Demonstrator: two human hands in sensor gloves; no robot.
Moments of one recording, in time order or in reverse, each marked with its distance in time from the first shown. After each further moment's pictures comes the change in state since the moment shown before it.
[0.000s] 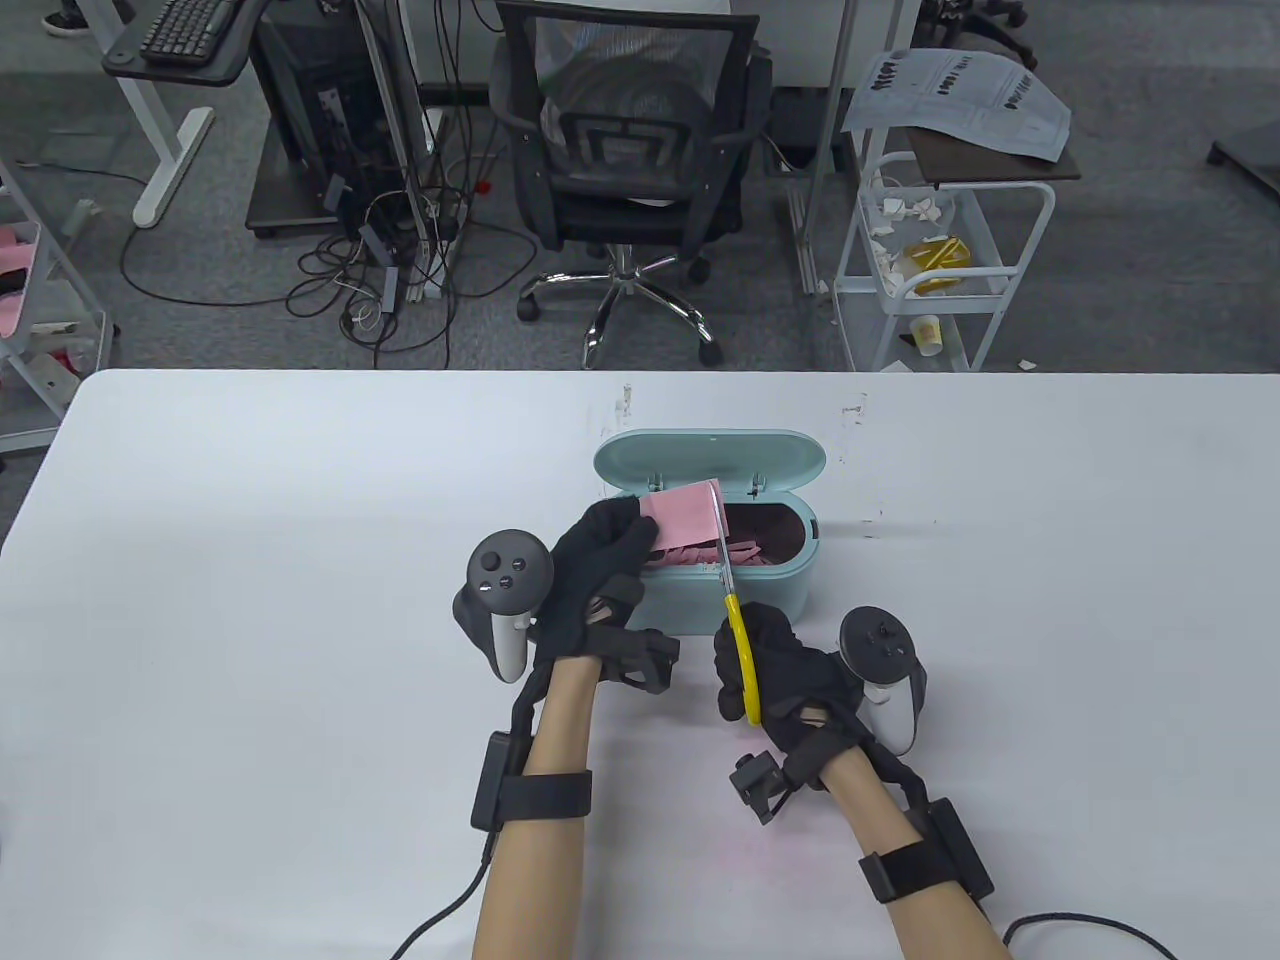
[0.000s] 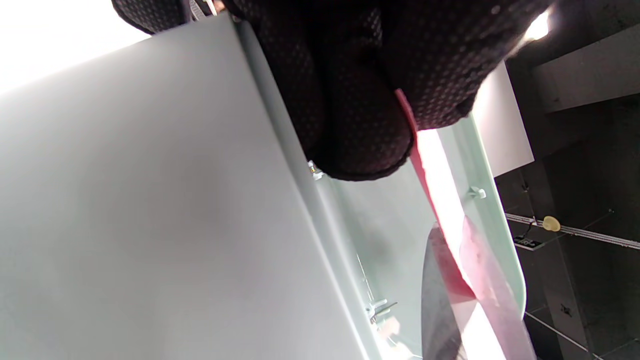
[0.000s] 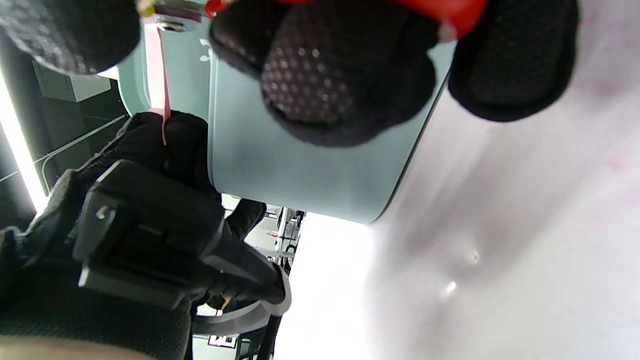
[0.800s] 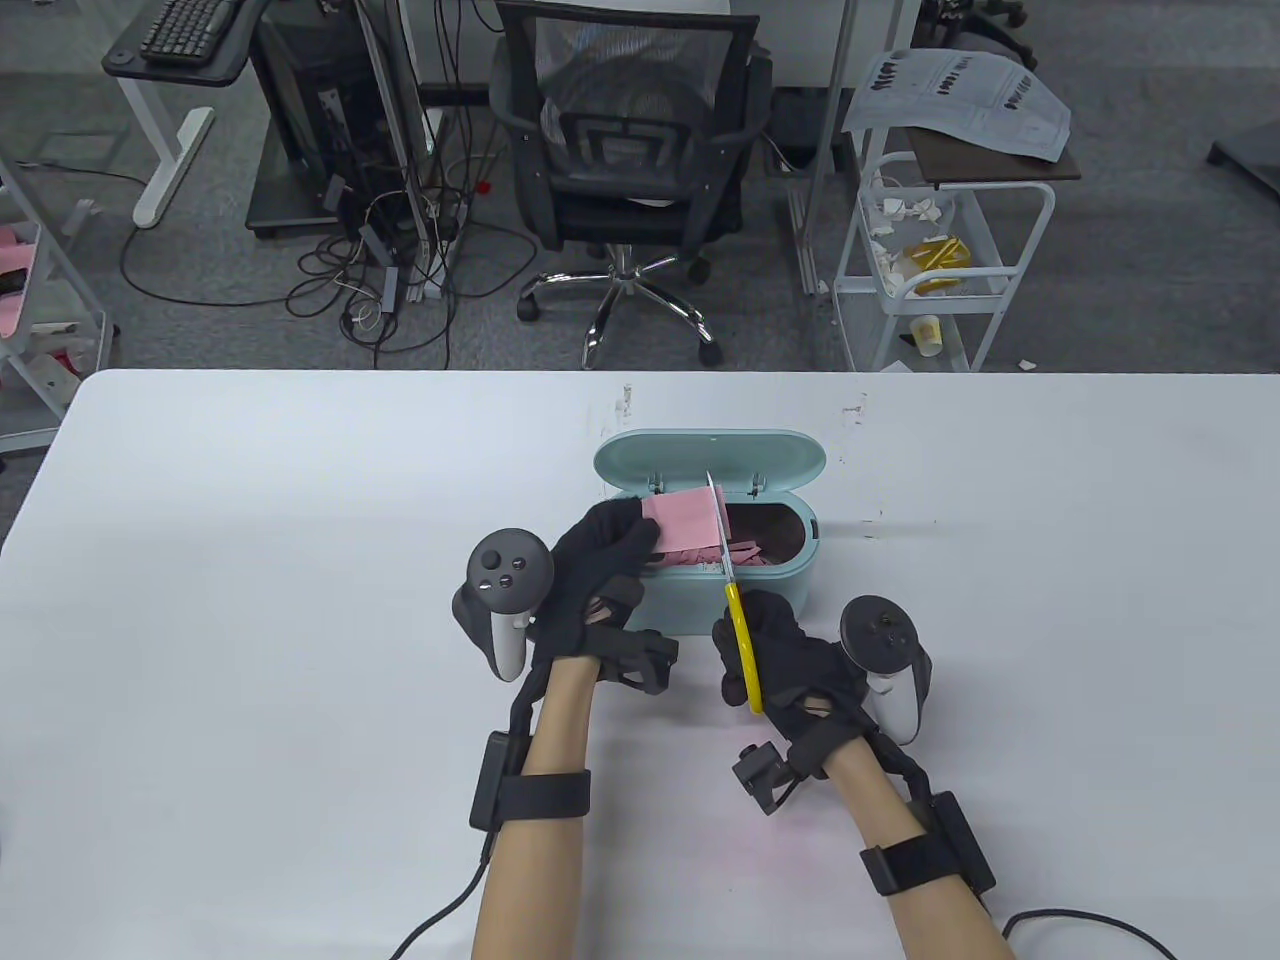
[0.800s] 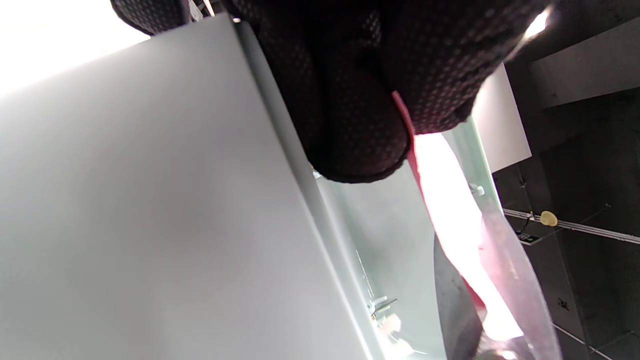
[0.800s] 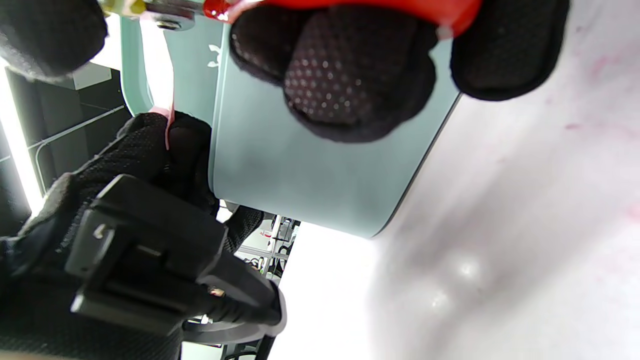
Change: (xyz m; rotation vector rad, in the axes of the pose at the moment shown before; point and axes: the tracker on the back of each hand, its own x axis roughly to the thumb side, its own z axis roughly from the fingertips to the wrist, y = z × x) left_hand 0.000 0.000 -0.001 -0.011 -0.007 -0.007; right_hand 0.009 -0.006 -0.004 -0.007 -0.004 0.067
